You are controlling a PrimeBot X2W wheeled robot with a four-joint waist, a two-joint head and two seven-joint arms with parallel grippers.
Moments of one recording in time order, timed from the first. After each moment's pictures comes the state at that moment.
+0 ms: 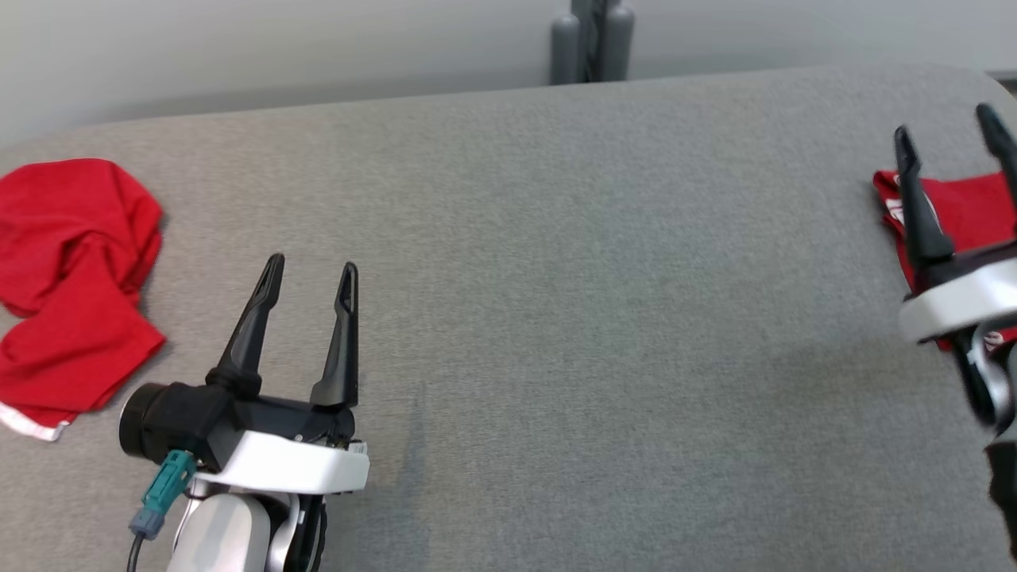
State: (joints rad) left arm -0.18 0.06 -0.14 0.03 -0.21 -0.04 -0.26; right arm -0.57 -0.33 0.08 0.42 0.09 0.13 -0.26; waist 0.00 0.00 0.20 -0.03
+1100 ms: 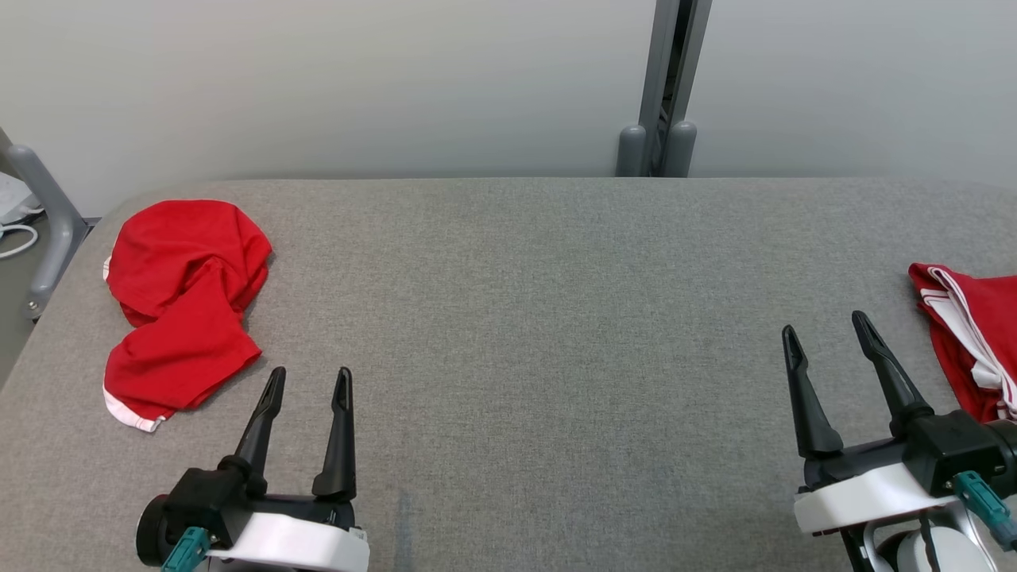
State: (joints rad) left arm 0.01 0.05 -0.13 0.09 -0.26 0.01 -0.26; right arm -0.09 -0.05 0.02 0.11 0.00 0.13 -0.26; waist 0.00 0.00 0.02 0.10
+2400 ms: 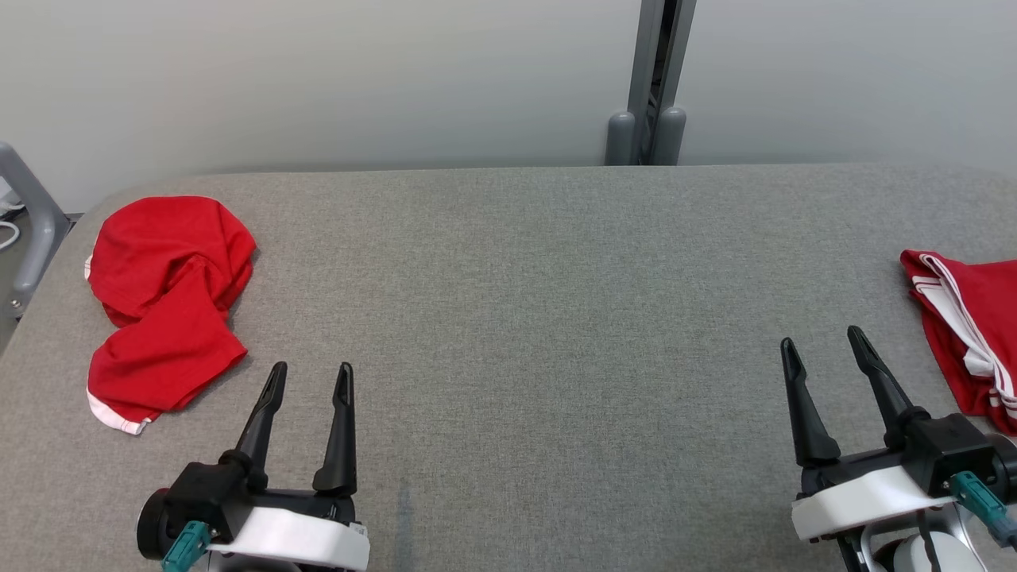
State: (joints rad) left arm -0.01 0.05 -0.13 0.10 -0.26 0.00 -0.26; right arm -0.09 -0.05 0.02 0.17 0.05 0.13 -0.26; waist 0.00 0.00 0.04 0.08
